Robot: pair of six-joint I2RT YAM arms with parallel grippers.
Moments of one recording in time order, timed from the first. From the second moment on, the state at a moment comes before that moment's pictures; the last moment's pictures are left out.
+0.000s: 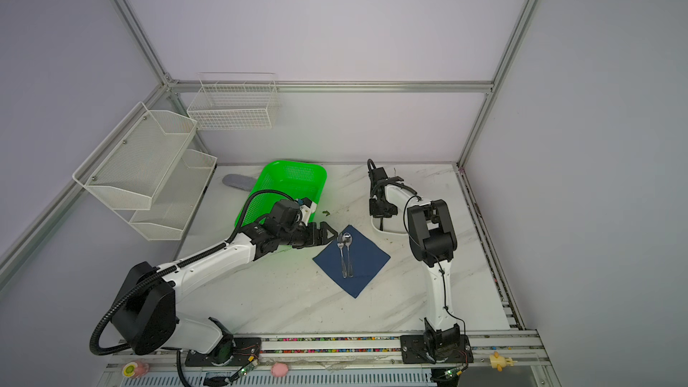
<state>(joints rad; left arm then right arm) -0.61 1.45 0.98 -0.27 0.35 -0.69 0.31 2.18 1.68 -0.82 0.08 0.29</state>
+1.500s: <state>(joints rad) -0.61 1.46 0.98 -0.29 0.38 -0.64 0.19 2.29 1.89 -1.15 0.11 0.12</state>
